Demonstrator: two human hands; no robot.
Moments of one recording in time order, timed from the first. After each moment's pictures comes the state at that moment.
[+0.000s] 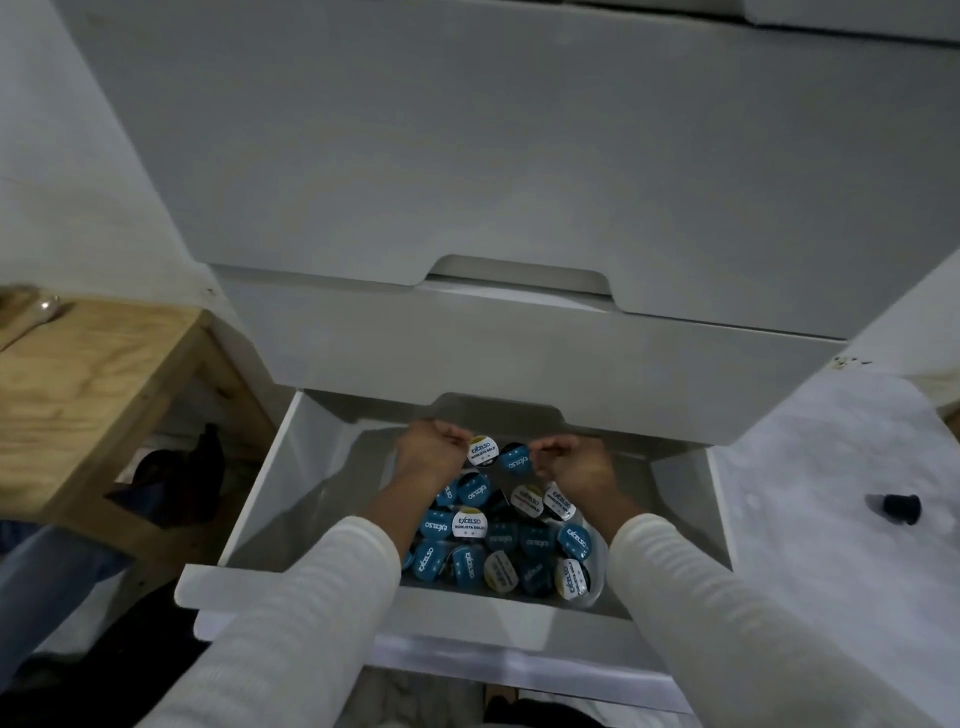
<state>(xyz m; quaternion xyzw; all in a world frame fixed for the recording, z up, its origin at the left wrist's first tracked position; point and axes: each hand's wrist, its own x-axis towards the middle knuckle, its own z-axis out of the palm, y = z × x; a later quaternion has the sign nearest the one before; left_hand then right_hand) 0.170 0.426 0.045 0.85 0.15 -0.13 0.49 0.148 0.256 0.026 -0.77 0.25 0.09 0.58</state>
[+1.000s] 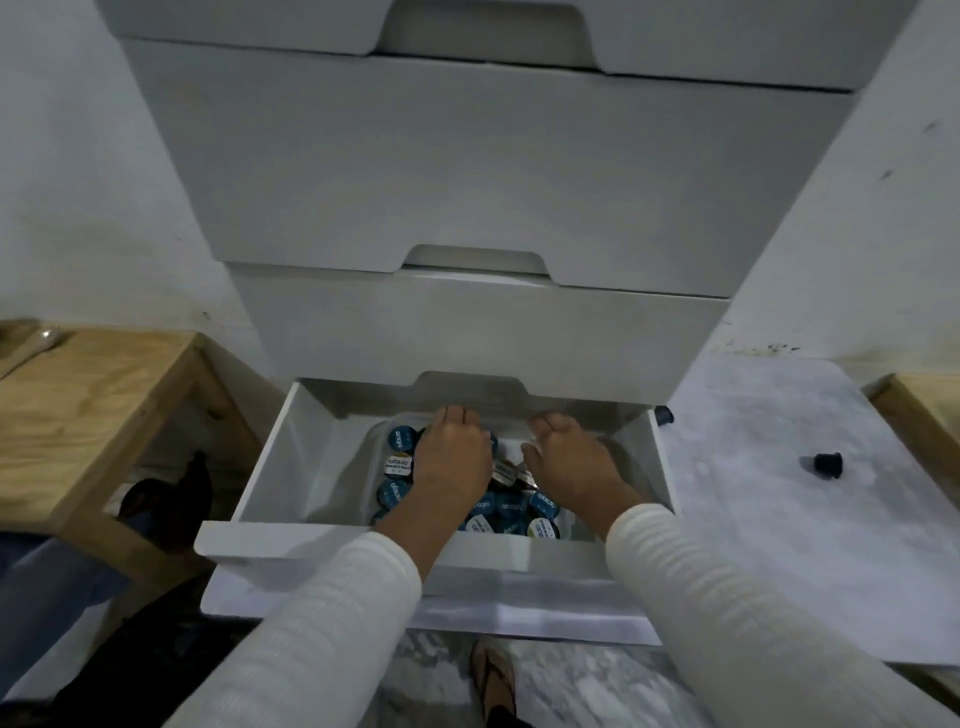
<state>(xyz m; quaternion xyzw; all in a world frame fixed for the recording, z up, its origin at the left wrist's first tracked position) 0.103 0.396 0.074 0.98 -0.18 0.01 0.08 0.080 0.249 0.080 -0.99 -0.03 0.02 0.13</state>
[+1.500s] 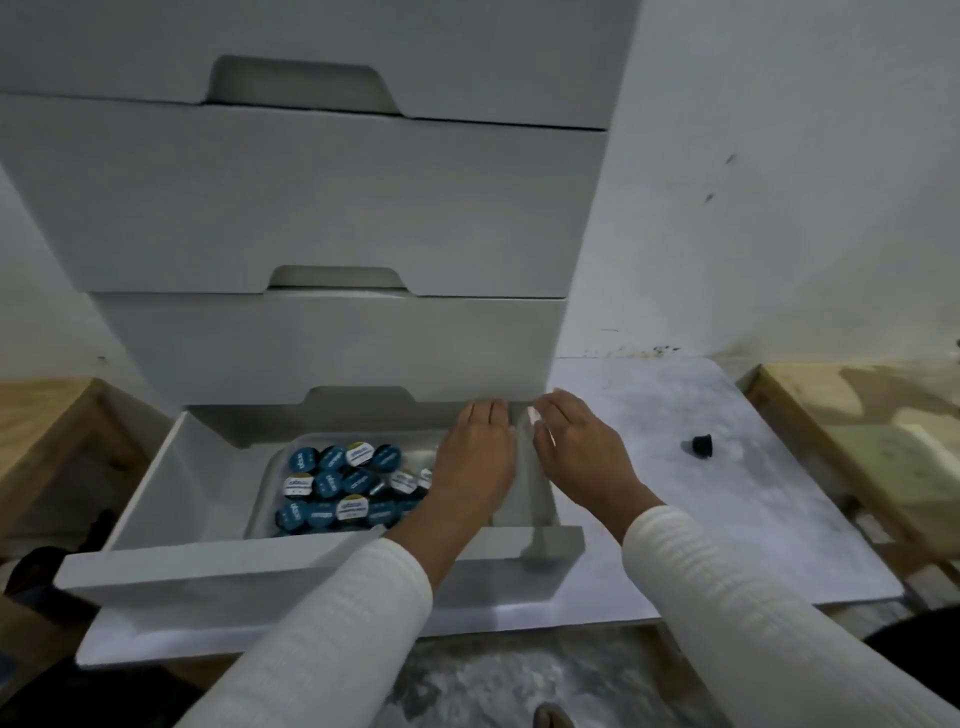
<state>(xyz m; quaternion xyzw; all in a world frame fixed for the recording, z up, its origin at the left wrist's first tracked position) 0.046 0.272 0.112 0.94 -0.27 0.12 0.16 0.008 0.142 0.116 -0.97 -0.02 -0.21 0.10</state>
